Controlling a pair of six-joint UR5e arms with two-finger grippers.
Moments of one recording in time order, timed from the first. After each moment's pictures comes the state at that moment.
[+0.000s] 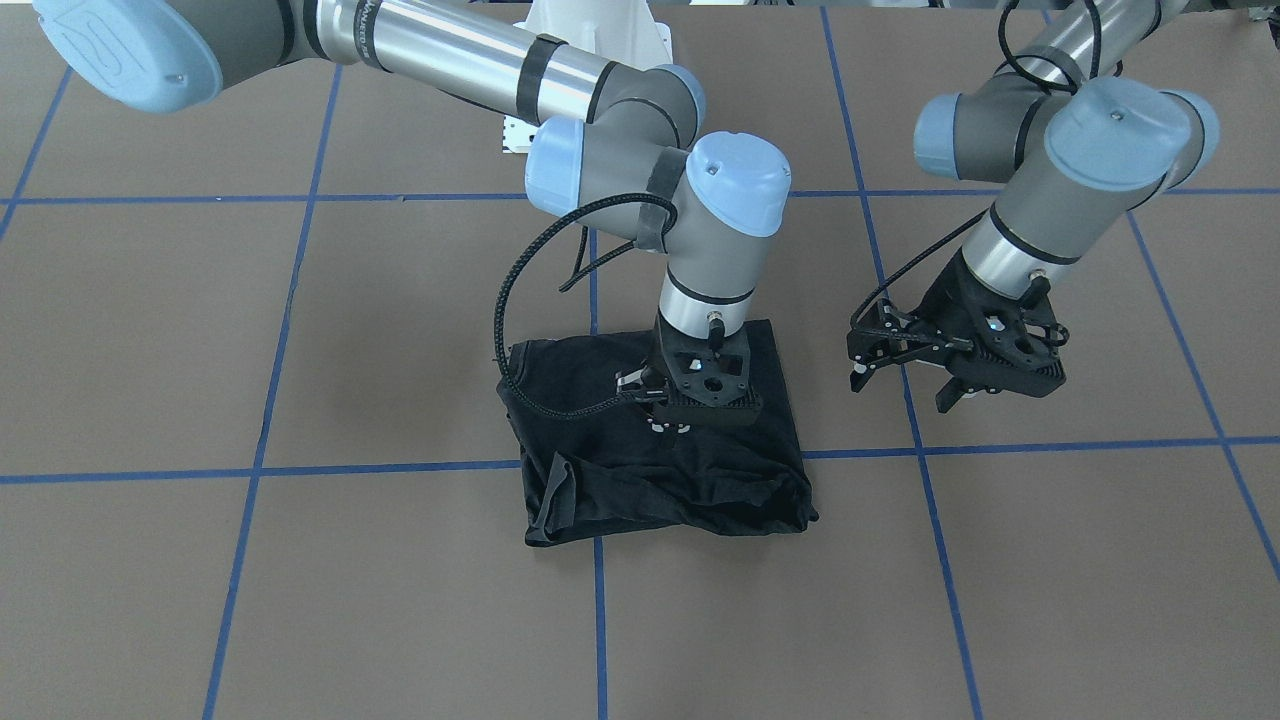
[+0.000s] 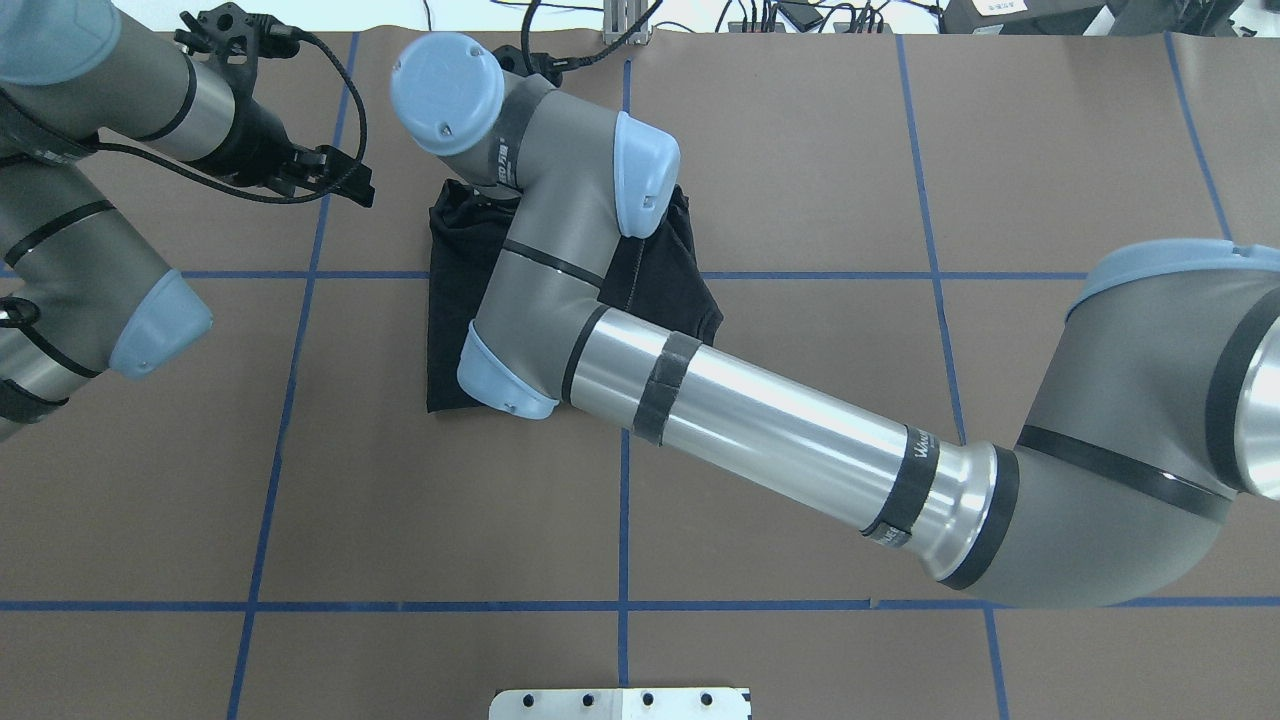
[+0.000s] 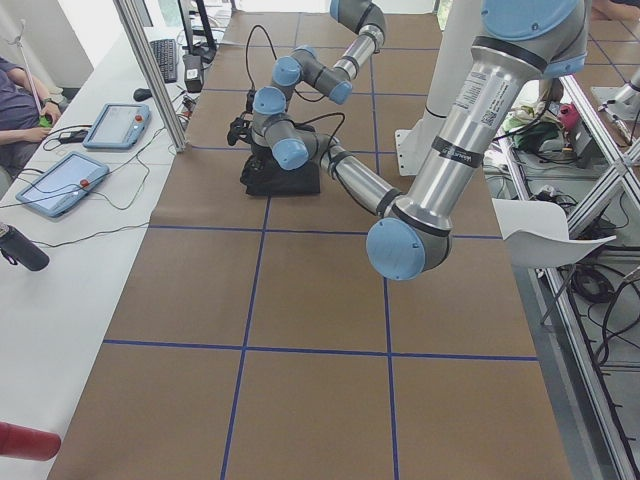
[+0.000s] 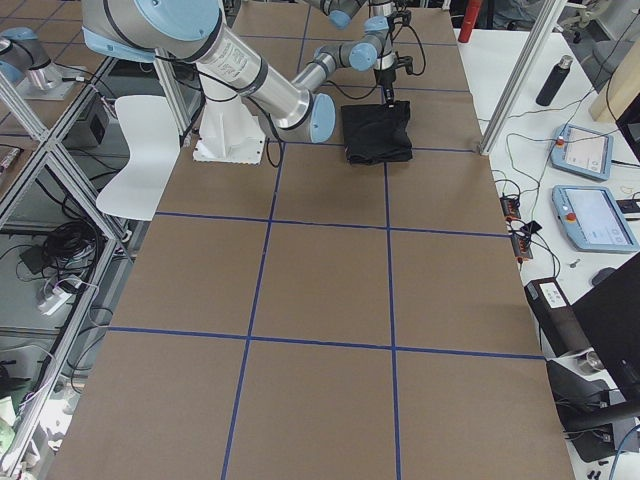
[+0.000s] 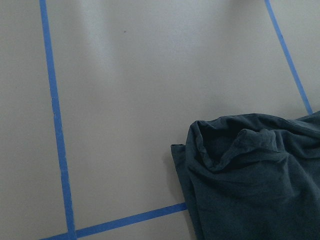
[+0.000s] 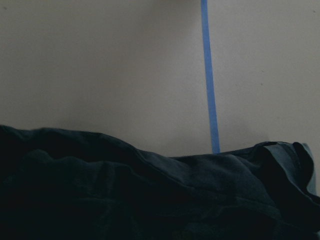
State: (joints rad) left arm -0.94 -2.02 -1.68 -1.92 -2.10 -0.81; right arm 0.56 -0.36 1.01 -1.51 1.59 1.14
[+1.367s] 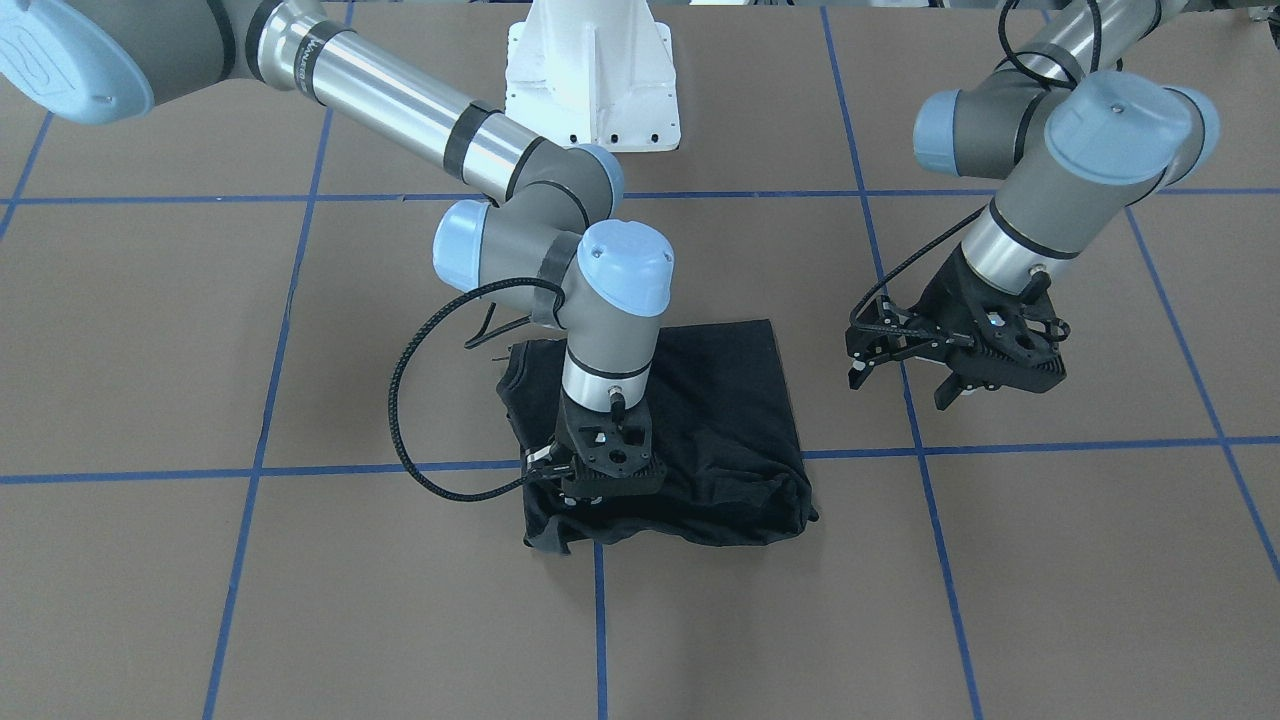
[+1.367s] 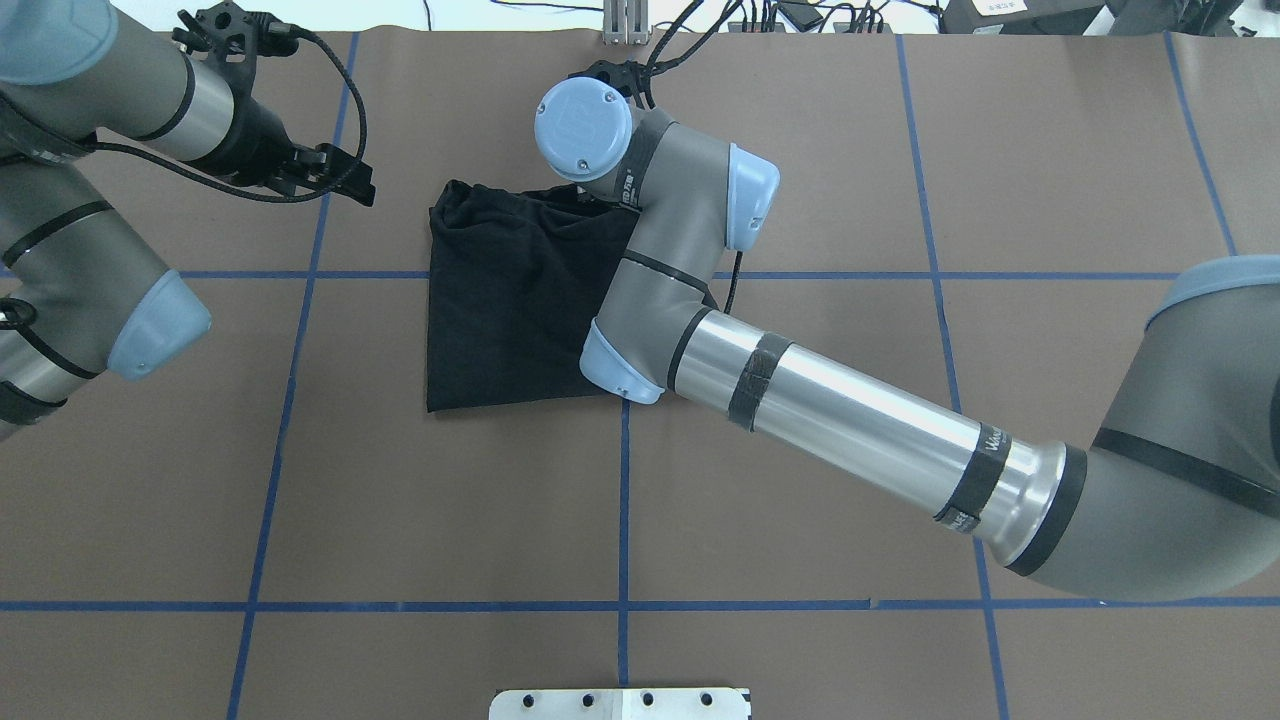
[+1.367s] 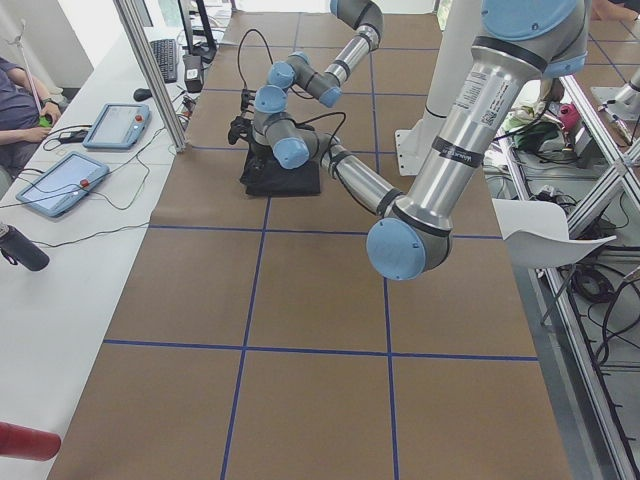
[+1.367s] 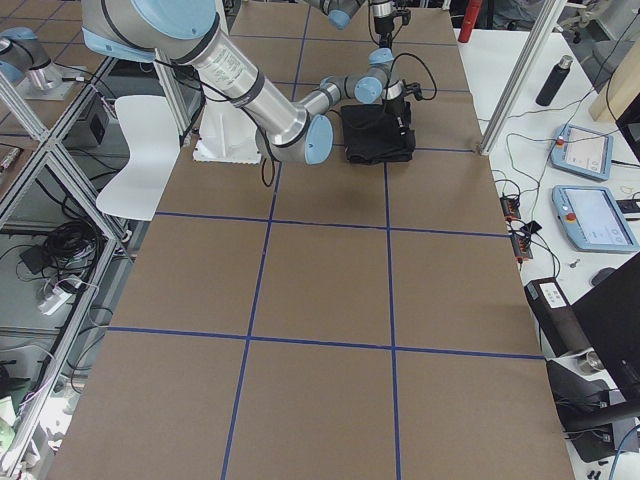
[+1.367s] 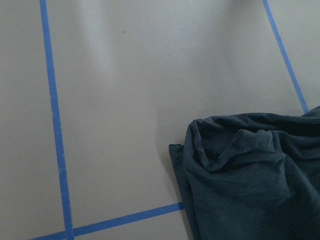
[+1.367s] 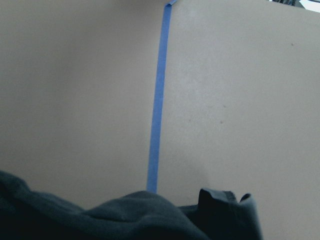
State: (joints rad) left arm -0.94 -2.02 -1.69 -1.92 -2.10 -0.82; right arm 0.63 -0.46 0.94 -1.33 1.52 1.00
